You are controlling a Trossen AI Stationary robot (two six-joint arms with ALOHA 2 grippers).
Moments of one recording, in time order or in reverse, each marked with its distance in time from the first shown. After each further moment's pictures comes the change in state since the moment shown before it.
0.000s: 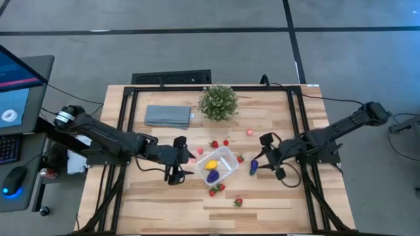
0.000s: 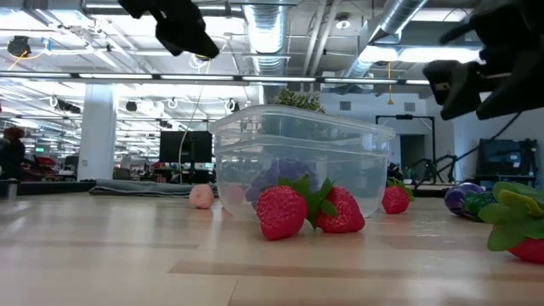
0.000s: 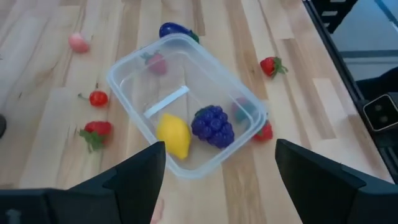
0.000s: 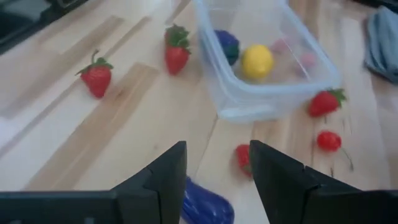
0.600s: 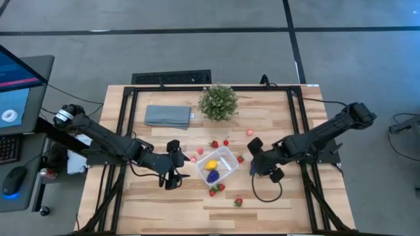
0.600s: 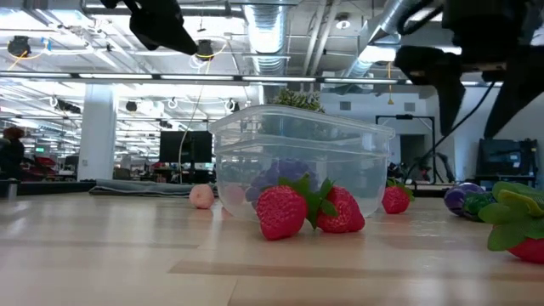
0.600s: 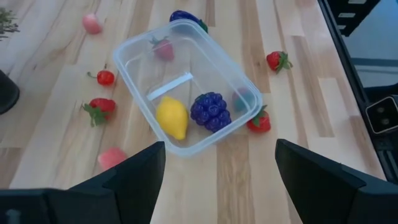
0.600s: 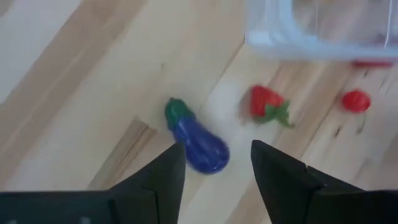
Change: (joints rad) left arm -0.106 -0.017 0.000 -0.071 -0.133 -0.151; right arm 0.035 0.475 0.513 -0.629 0.054 -0.132
